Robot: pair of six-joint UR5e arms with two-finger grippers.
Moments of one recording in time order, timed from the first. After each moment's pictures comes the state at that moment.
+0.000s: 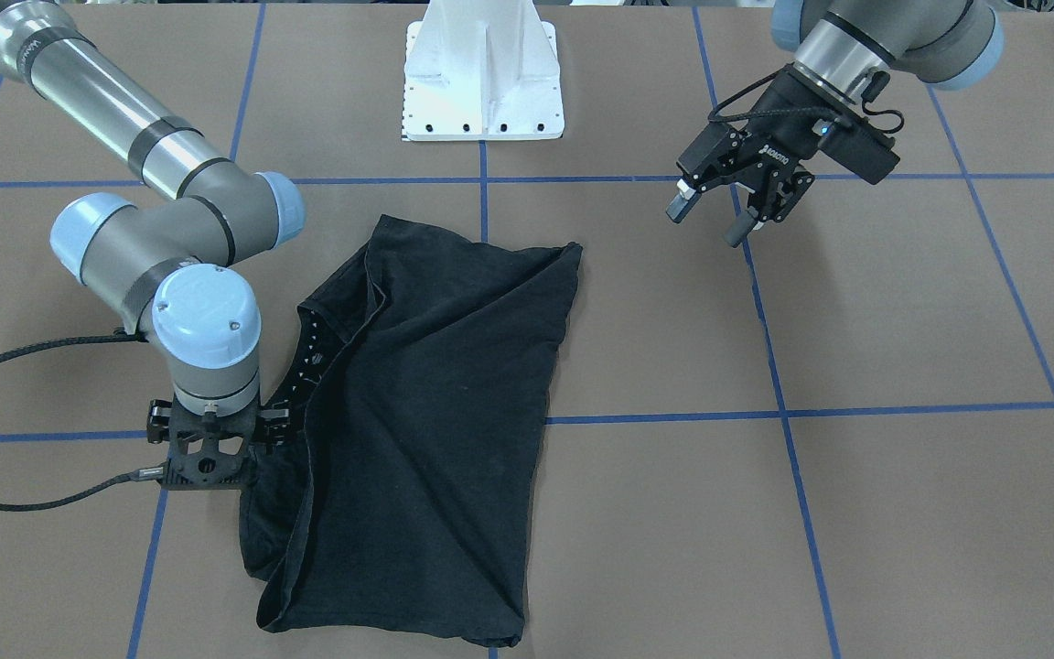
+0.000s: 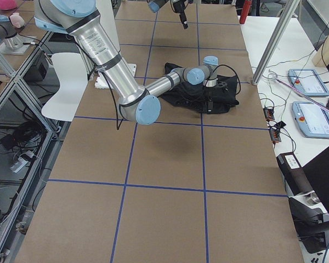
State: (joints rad) left arm -0.76 -1.75 -2.03 -2.32 -1.88 -1.45; right arm 0.83 -0.87 1.30 -1.58 1.86 0.79
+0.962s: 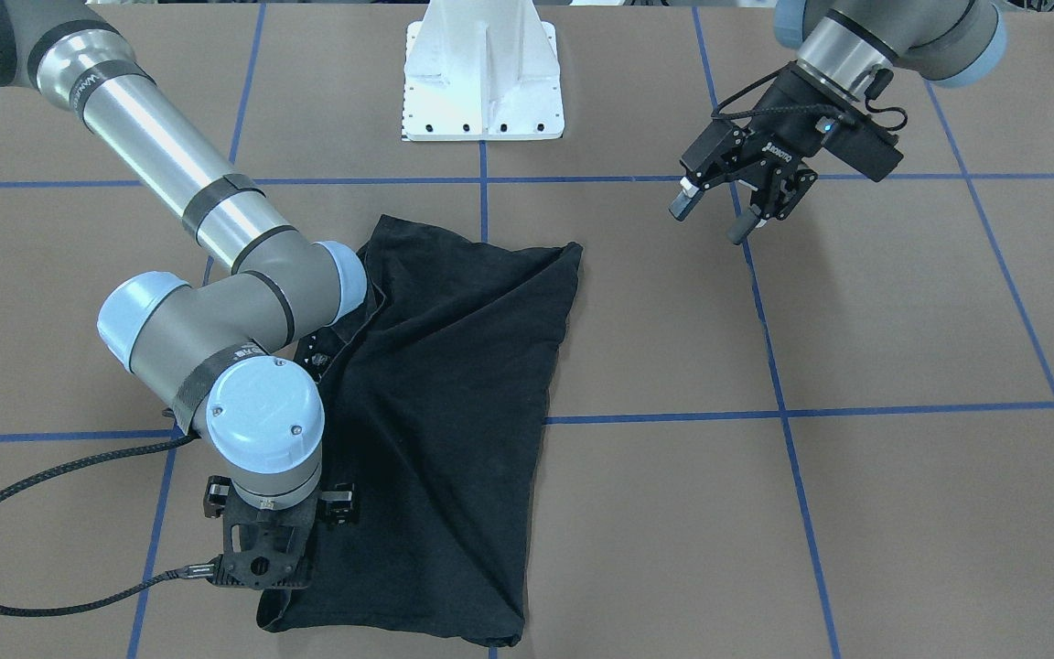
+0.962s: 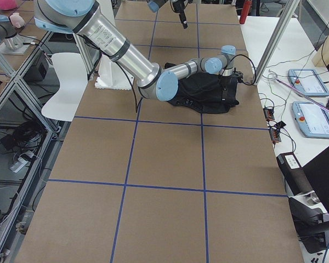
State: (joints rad) left arm -0.76 -1.75 -2.03 -2.32 -1.88 -1.45; right arm 0.86 -0.59 0.90 -1.44 1.90 0.87
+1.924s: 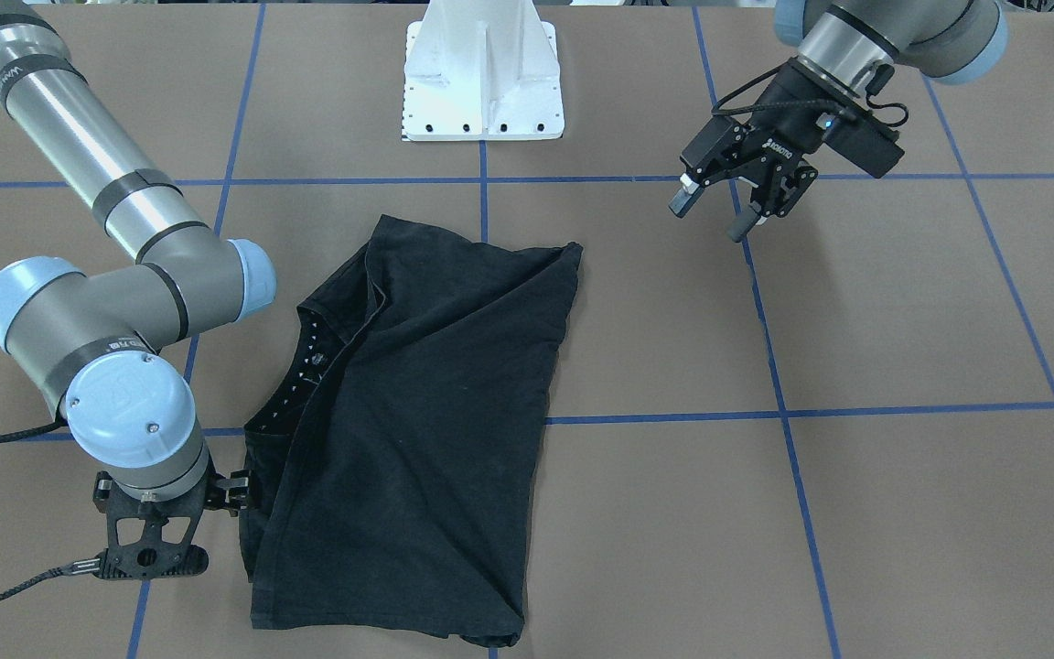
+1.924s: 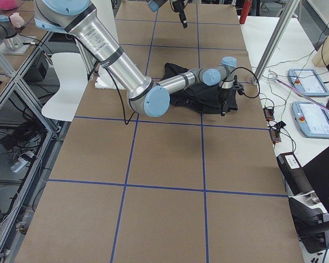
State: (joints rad) left arm -0.76 -1.75 -2.04 -2.32 -1.88 -1.45; right arm 0.92 -0.77 1.14 -1.55 1.93 0.72
